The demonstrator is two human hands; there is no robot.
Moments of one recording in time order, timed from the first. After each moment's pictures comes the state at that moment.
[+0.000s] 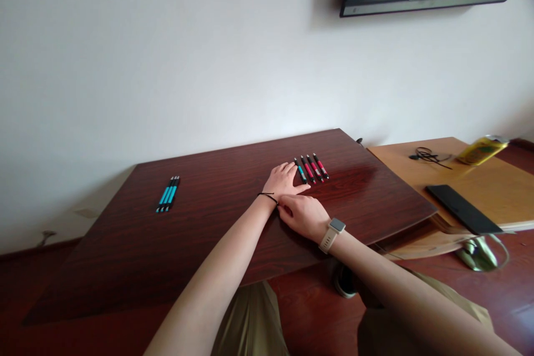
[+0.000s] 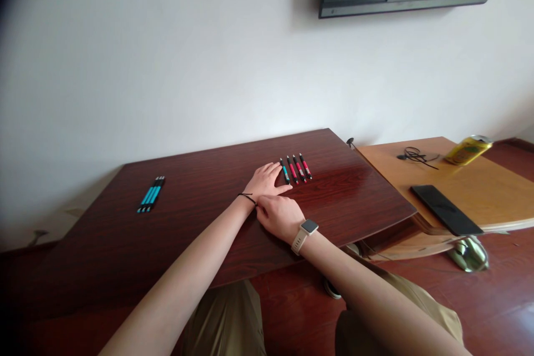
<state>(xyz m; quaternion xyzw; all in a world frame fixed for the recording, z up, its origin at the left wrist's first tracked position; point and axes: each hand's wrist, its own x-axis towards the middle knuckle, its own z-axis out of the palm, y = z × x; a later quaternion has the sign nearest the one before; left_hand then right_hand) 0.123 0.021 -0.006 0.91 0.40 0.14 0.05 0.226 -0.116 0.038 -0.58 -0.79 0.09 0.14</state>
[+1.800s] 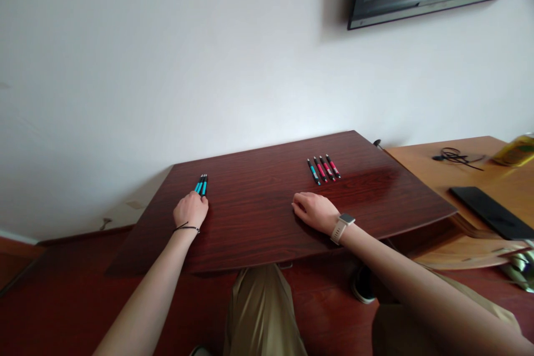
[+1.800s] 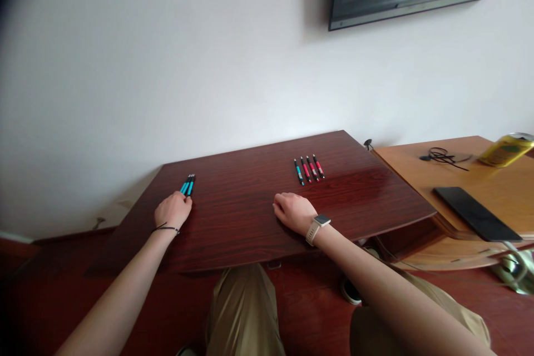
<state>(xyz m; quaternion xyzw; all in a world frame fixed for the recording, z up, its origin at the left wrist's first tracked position) -0.175 -0.066 0.043 0.57 0.82 0.02 -0.08 0.234 -0.122 0.018 -0.53 -0.83 0.08 0.17</state>
